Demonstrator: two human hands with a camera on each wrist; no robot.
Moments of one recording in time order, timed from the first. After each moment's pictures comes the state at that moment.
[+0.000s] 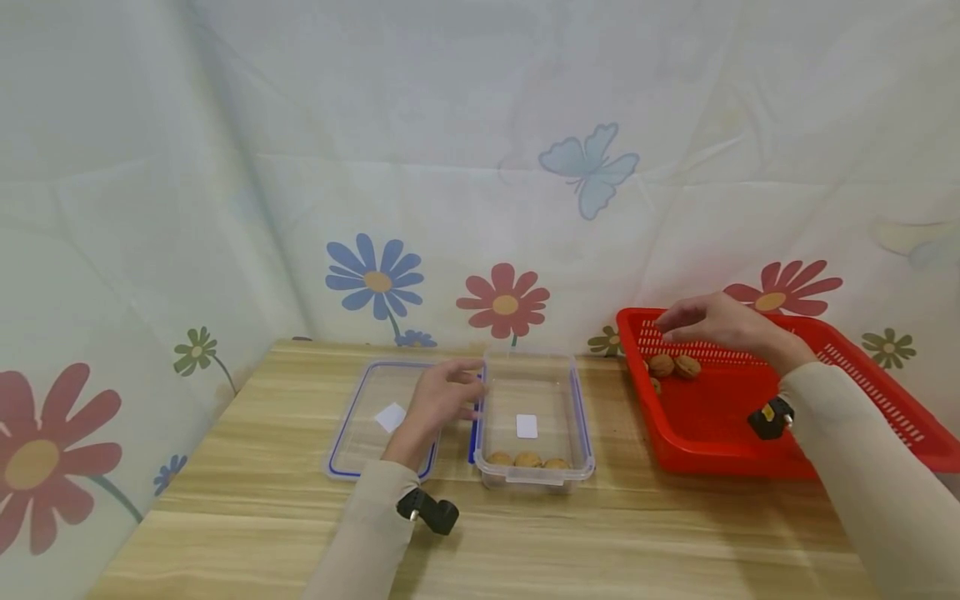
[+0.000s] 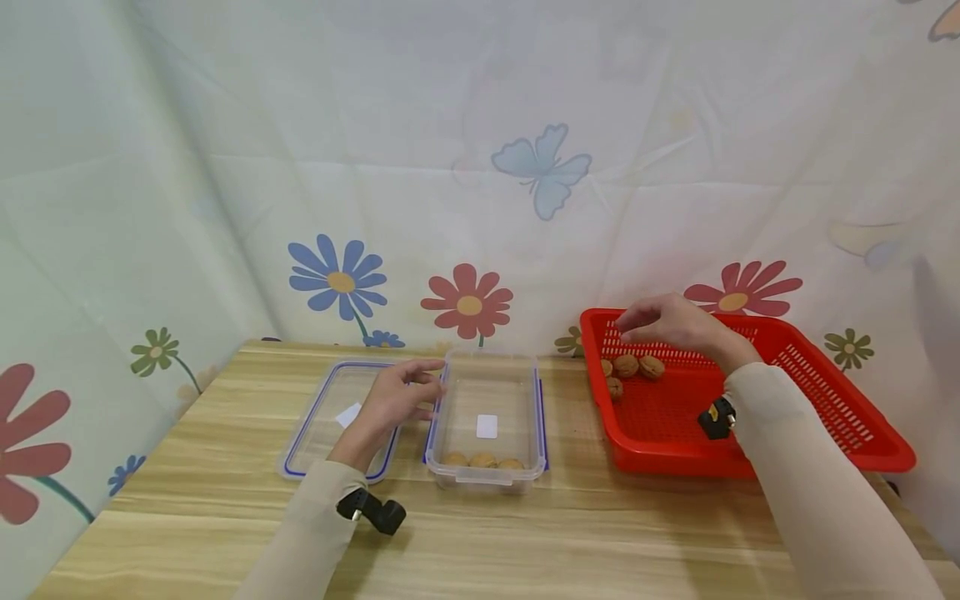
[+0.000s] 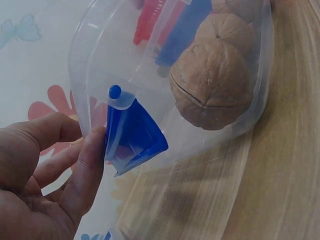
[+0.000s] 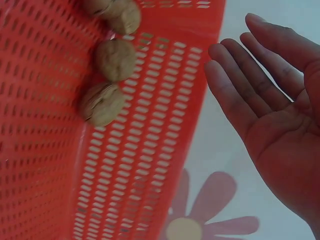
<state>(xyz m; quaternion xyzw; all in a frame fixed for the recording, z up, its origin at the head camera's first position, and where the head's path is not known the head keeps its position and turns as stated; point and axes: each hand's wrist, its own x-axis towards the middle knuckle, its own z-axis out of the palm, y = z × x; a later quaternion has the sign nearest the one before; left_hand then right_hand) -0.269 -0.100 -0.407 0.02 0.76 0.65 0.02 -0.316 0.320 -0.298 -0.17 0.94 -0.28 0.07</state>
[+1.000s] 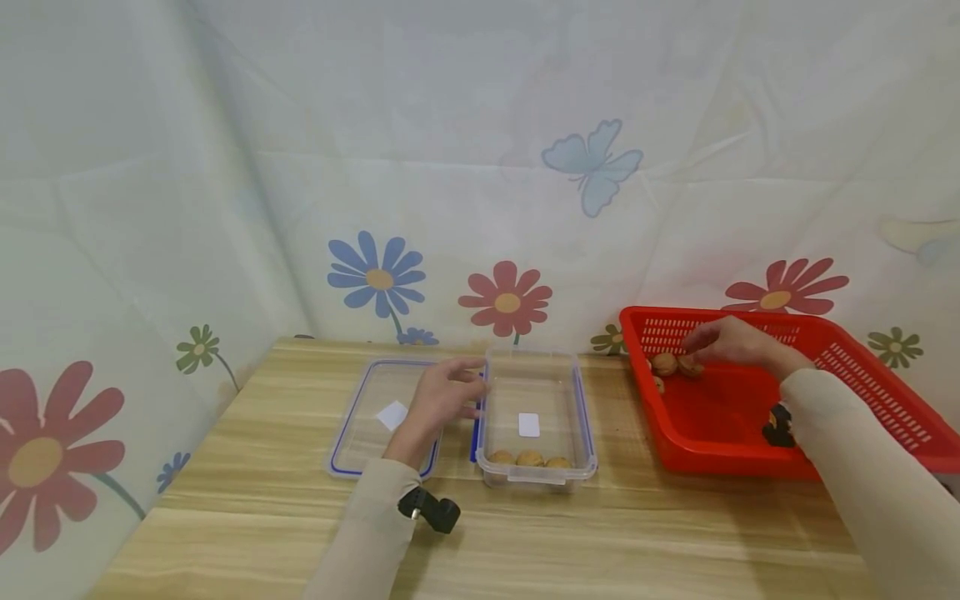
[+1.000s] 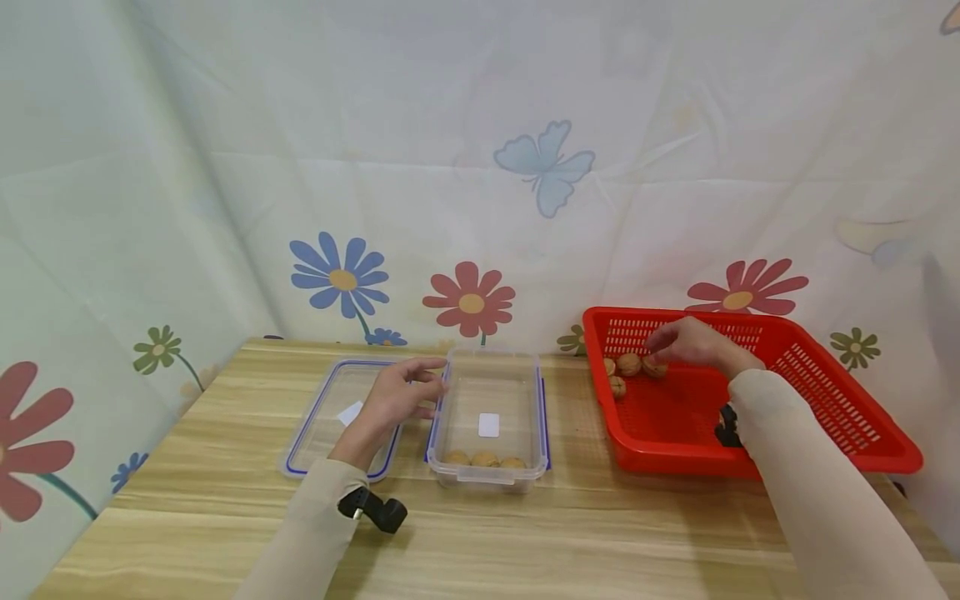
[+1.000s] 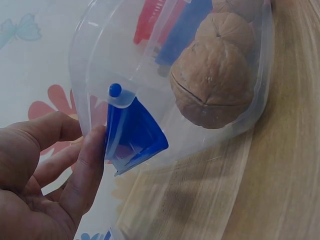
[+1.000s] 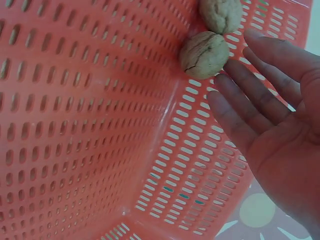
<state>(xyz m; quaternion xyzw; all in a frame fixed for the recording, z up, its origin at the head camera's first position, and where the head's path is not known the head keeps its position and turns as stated) -0.269 -0.100 -0.406 0.00 0.76 0.65 0.03 -0.343 0.362 -0.345 -0.12 0.95 -0.26 0.12</state>
